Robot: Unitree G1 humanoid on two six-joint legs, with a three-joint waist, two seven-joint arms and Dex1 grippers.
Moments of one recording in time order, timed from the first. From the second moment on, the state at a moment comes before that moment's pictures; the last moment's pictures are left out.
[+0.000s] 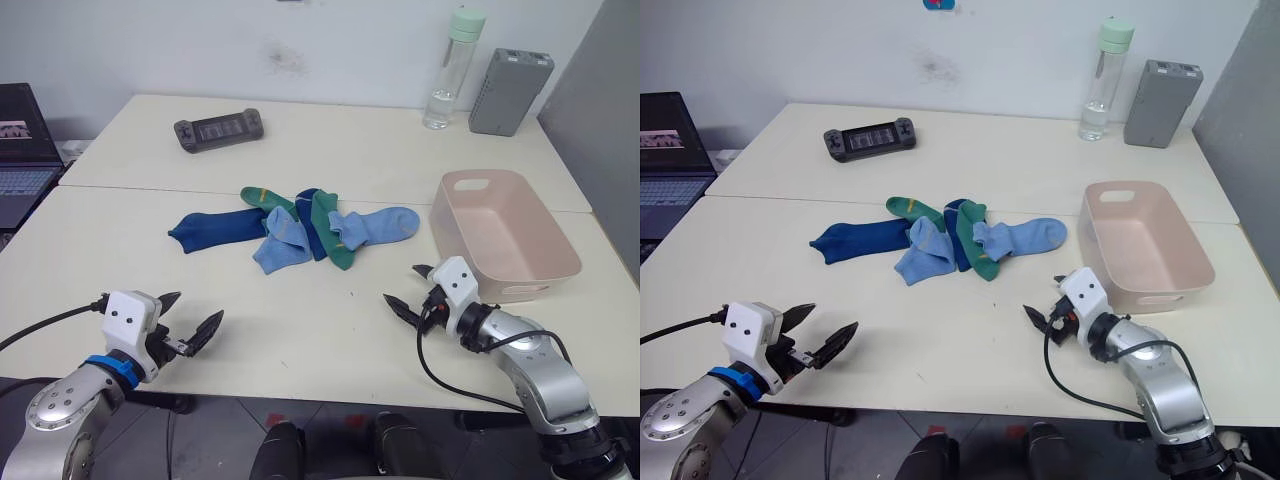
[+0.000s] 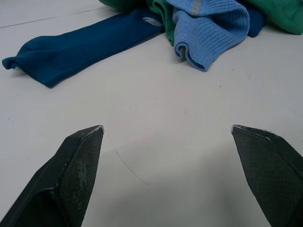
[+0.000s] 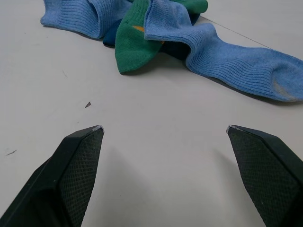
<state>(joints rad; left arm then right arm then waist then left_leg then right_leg) 0.30 0.59 0.40 -0.40 -0.43 0.38 -0.60 -0.10 -0.45 0.11 -0.39 0.18 0.51 0.55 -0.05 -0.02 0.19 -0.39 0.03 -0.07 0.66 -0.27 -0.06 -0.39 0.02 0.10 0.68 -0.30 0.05</state>
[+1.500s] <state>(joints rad) 0.15 0.64 0.38 -0.49 -0.56 0.42 -0.66 -0.34 -0.39 0.20 -0.23 0.11 0.47 0.55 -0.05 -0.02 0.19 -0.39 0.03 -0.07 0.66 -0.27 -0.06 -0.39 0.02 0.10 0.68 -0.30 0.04</state>
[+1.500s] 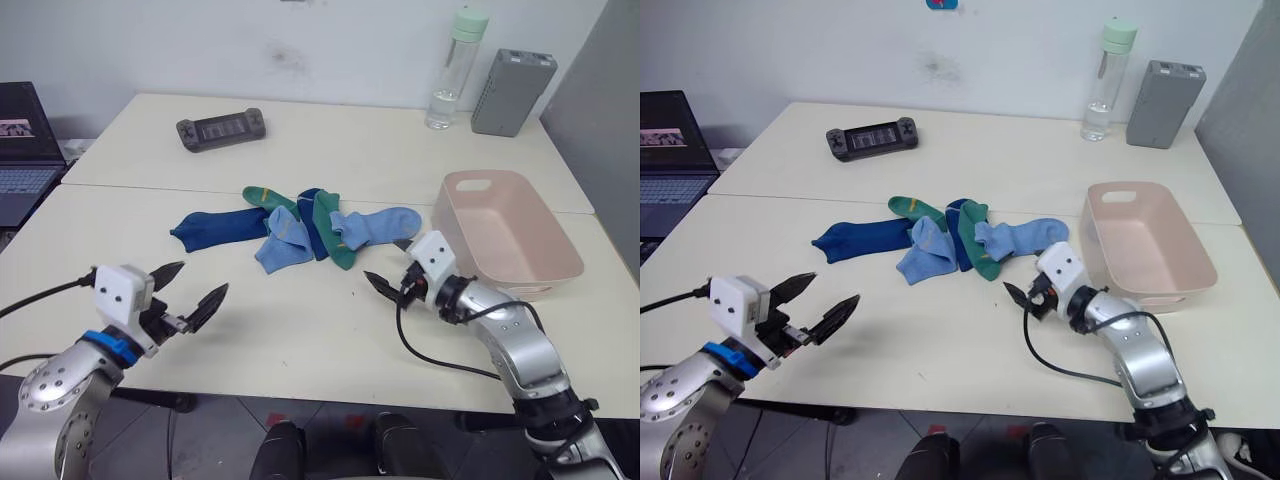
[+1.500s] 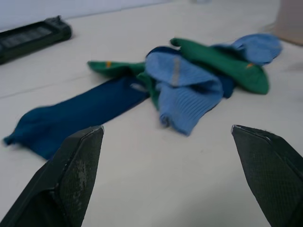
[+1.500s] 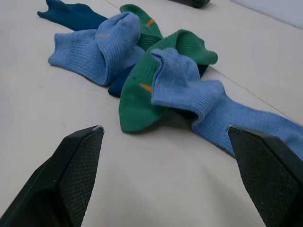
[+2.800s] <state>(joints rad) 0.02 0.67 0.28 -0.58 -0.67 0.54 -0.64 -0.56 -0.38 0.30 0.12 -0.12 0.14 0.63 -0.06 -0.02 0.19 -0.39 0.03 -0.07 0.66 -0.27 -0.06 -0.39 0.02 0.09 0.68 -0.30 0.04</state>
